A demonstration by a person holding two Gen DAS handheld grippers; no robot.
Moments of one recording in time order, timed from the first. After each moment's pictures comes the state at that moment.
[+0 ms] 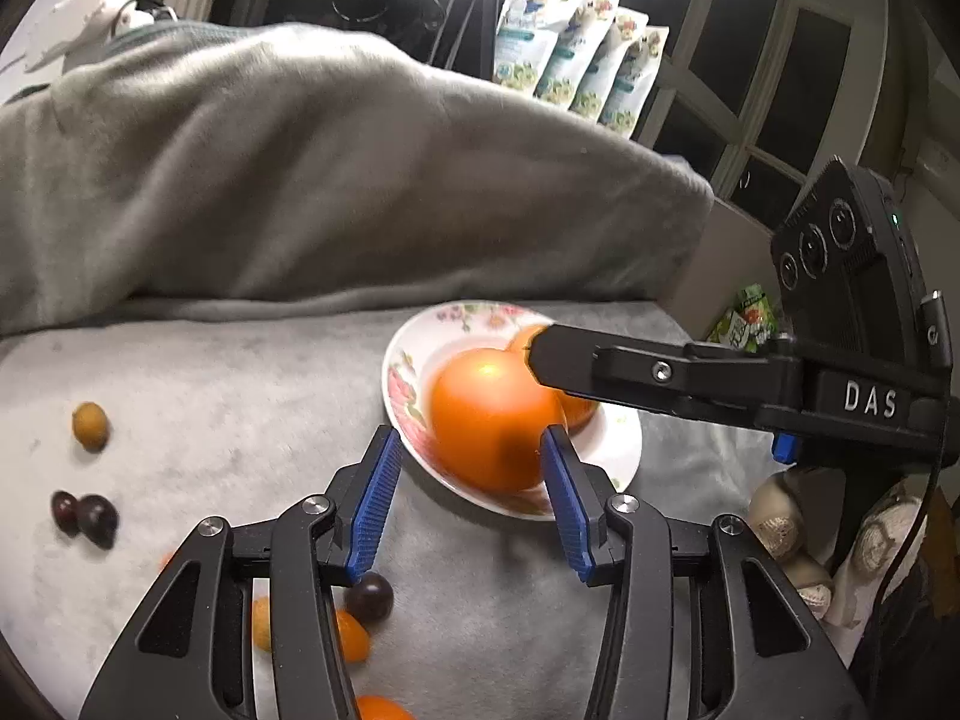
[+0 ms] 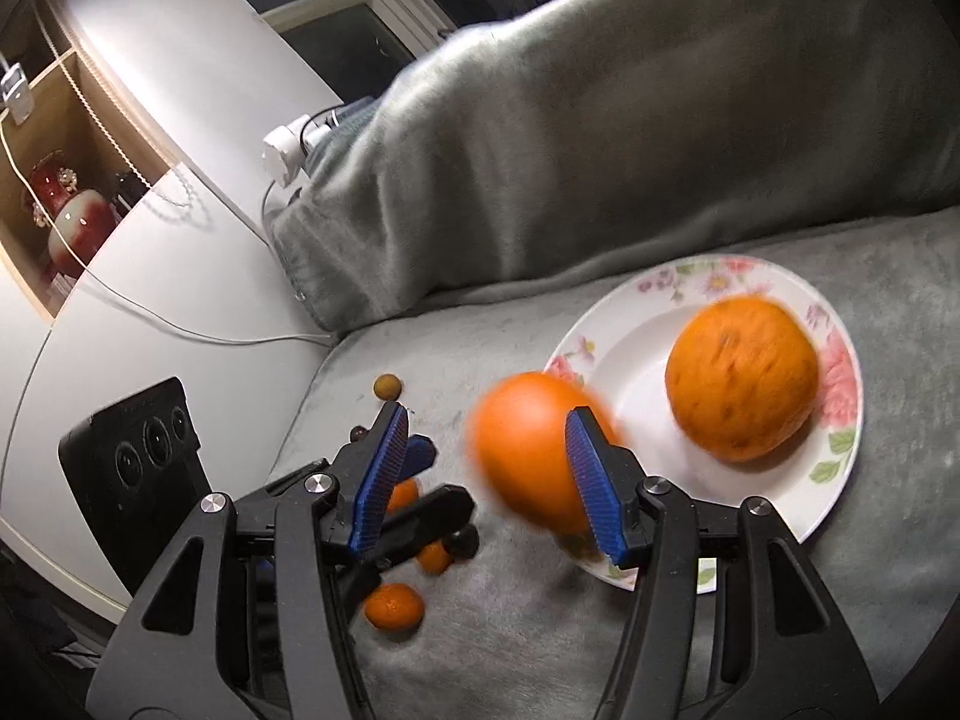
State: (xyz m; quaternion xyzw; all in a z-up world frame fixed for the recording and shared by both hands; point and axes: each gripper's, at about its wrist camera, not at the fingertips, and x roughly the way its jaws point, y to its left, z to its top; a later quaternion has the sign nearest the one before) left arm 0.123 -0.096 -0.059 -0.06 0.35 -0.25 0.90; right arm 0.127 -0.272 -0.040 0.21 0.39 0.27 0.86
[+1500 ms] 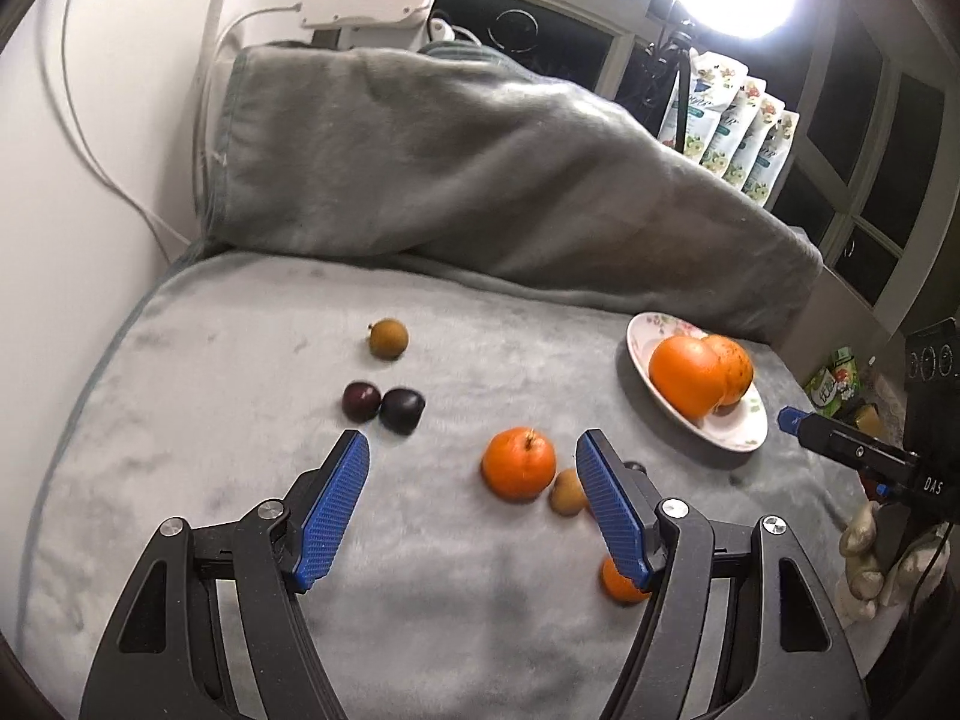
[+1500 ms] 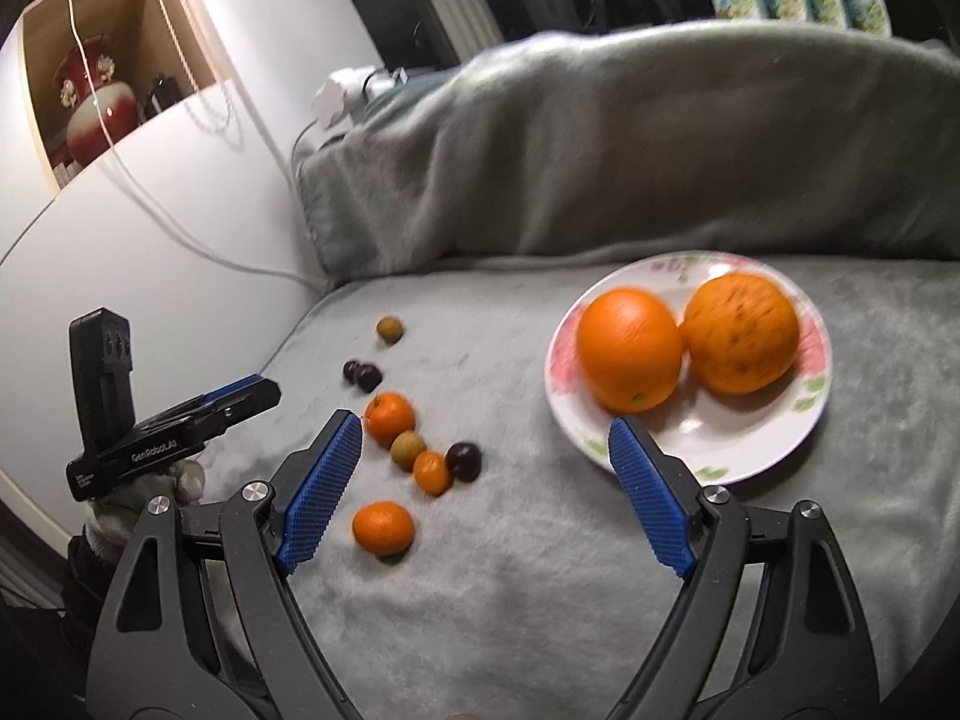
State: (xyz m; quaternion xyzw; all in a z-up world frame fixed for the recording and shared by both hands) left arm 0.063 0.040 -0.072 -0.11 0.34 -0.10 0.93; right arm 0.061 -0.236 -0.043 0.10 0.37 0.28 0.88
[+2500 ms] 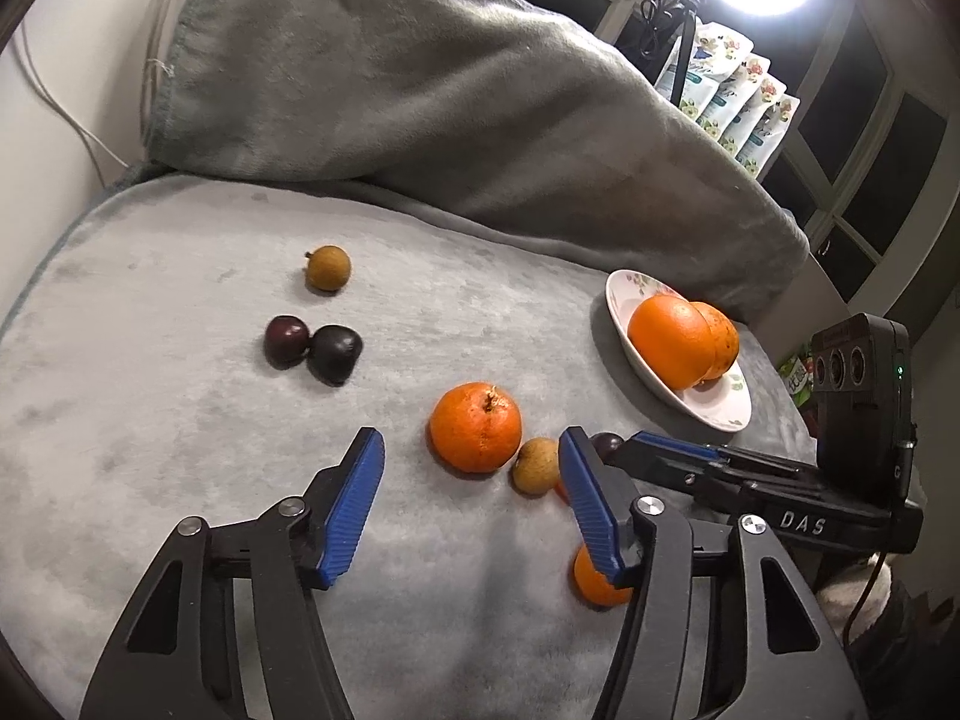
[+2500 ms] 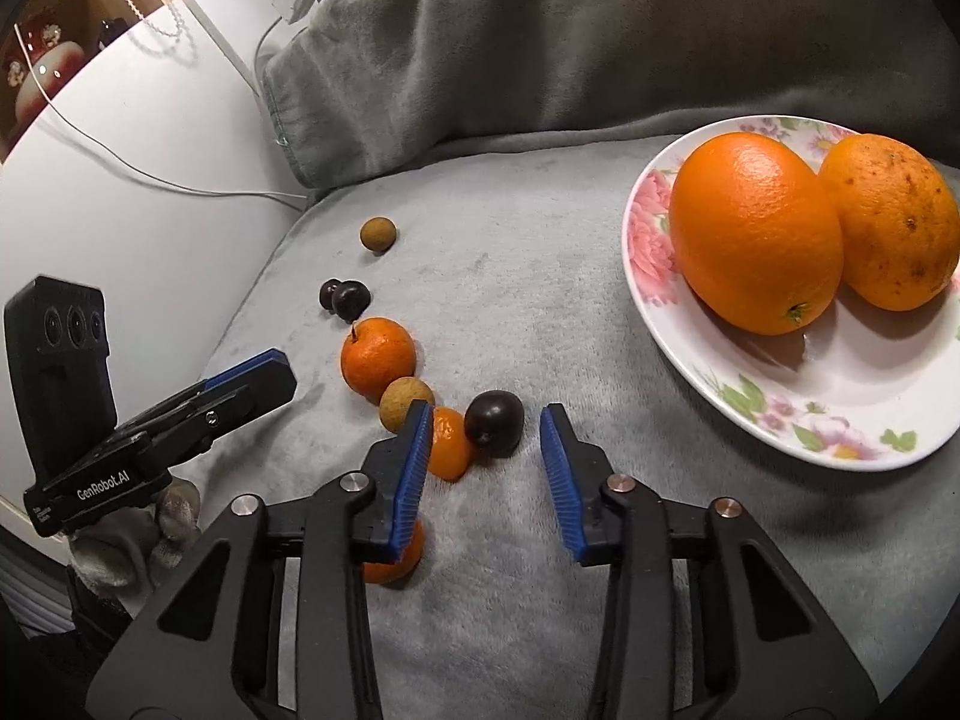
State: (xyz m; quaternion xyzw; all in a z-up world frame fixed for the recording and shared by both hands) left arm 0.086 0.022 -0.103 -0.15 0.39 -0.15 0.90; right arm 0.104 -0.177 -0.107 0.10 0.46 0.28 0.84
